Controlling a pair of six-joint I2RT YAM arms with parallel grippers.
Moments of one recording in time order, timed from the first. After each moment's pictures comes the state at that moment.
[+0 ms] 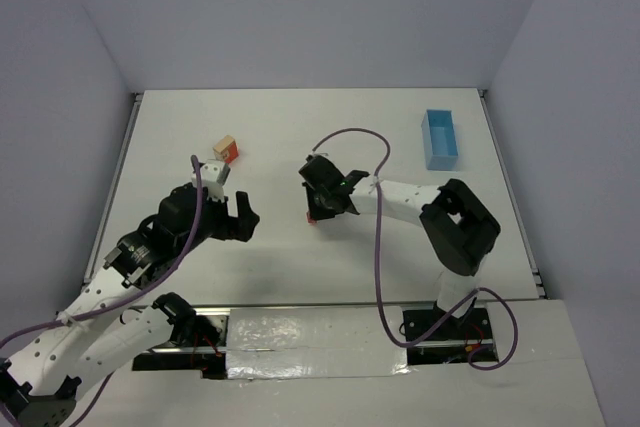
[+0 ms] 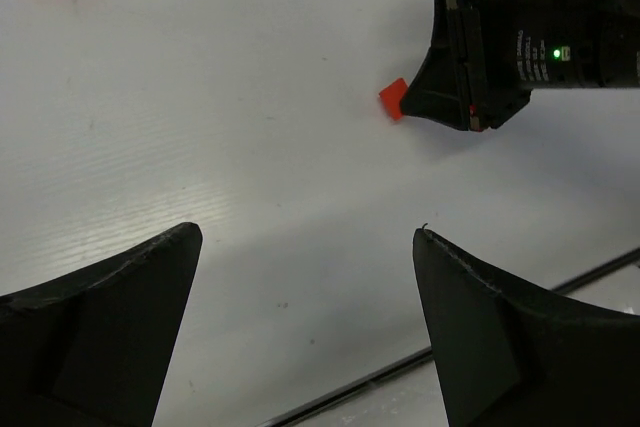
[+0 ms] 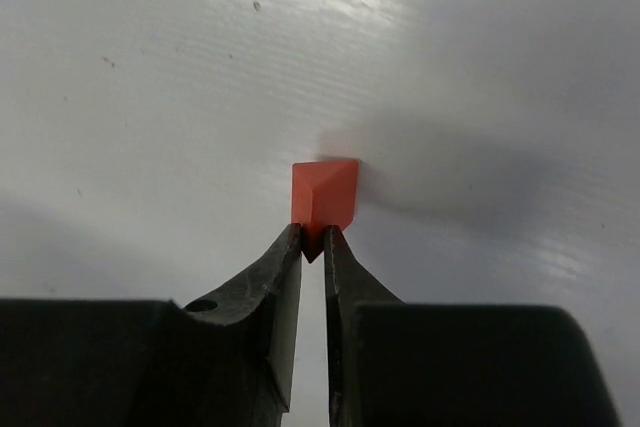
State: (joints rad) left arm -0.61 0.68 0.78 -0.63 -0.18 -0.38; right arm 0.83 1.83 1.20 -0.37 0.13 0.60
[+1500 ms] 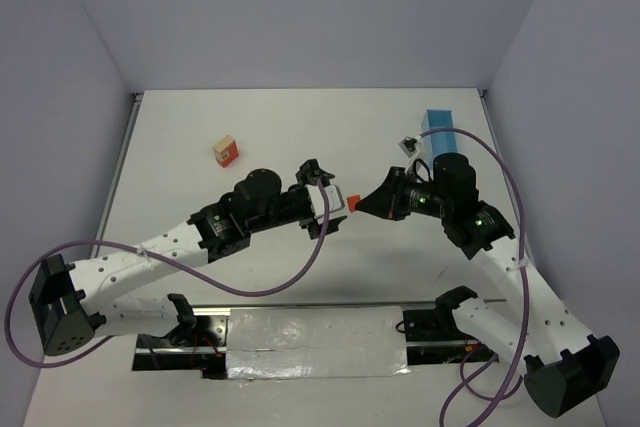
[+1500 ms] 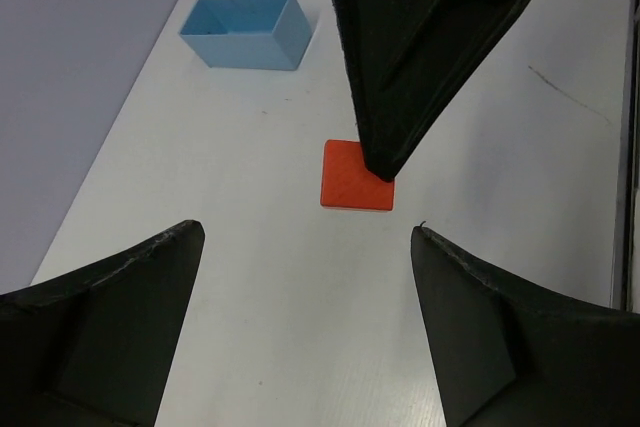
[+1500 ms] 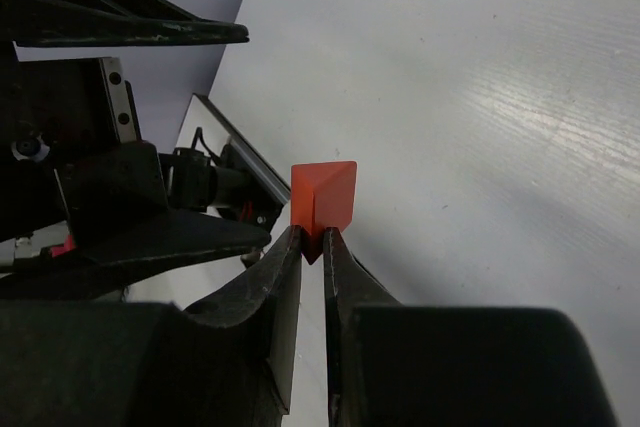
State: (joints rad) left arm -0.94 1.16 0.94 0.04 0.17 0.40; right arm 0.39 0.84 0.81 -0.38 -0.60 0.62
